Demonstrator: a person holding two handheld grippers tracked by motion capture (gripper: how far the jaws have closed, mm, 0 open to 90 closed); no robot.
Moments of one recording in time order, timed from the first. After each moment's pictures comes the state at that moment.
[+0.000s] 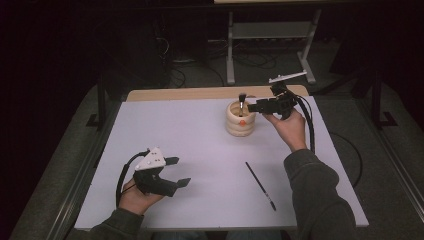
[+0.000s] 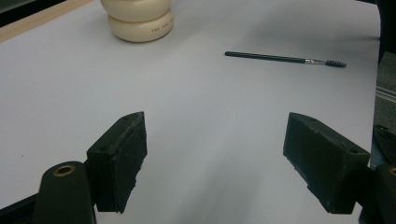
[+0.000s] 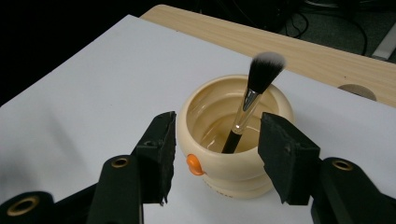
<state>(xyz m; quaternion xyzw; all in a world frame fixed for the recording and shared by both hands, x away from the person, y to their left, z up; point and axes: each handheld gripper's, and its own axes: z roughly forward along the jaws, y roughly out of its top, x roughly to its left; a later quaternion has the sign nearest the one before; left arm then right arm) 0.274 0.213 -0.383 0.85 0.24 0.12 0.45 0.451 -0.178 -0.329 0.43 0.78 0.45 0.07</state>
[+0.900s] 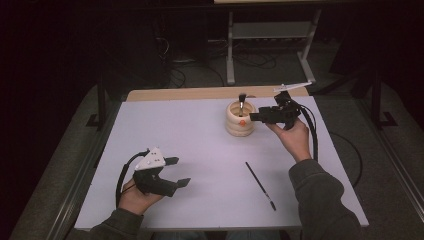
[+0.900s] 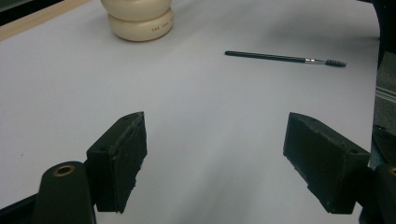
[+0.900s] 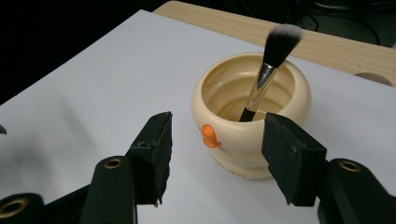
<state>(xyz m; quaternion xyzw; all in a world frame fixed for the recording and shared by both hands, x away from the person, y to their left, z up) 0.274 0.213 -0.383 0.85 0.24 0.12 0.46 0.428 -0.186 -0.343 0.41 0.78 0.46 0.05</state>
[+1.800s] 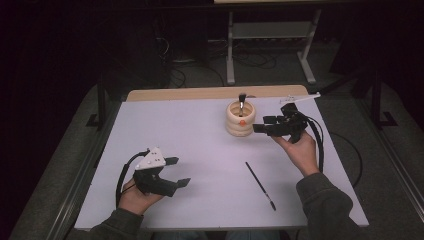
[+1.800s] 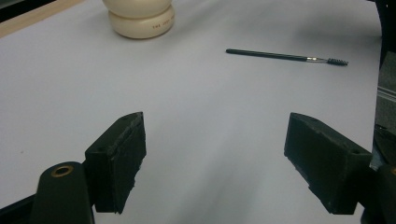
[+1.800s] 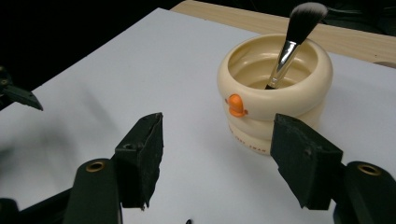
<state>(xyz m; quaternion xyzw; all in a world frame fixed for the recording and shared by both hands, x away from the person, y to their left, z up) 0.275 0.213 -0.384 0.85 0.24 0.12 0.46 0.391 -0.196 -0.349 0.40 0.78 0.48 0.05</state>
